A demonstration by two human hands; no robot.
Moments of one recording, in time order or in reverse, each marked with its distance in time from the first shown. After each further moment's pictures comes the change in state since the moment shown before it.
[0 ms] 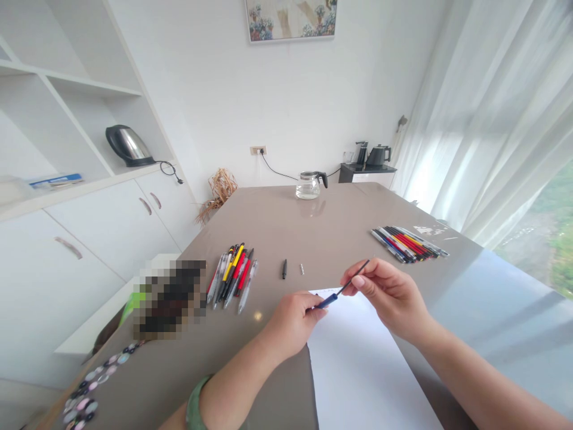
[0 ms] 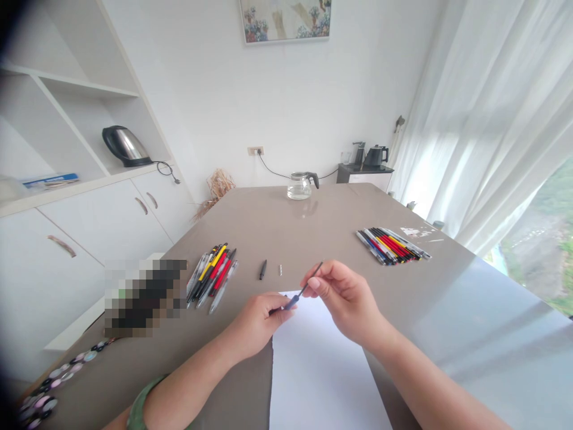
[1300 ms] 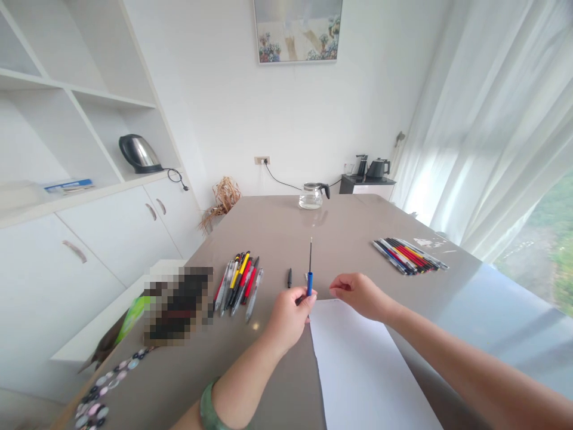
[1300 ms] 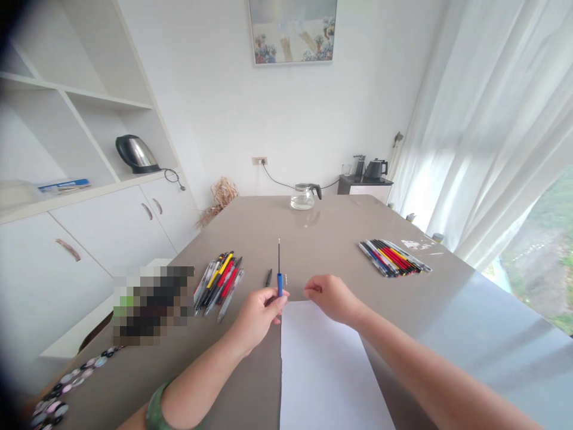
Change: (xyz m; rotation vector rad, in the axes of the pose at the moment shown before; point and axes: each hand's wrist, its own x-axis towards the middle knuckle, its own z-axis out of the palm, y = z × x) left_hand 0.009 -0.024 -0.004 -0.406 0.246 -0.252; right_hand 0.034 0.045 0.004 -0.749 -0.257 0.417
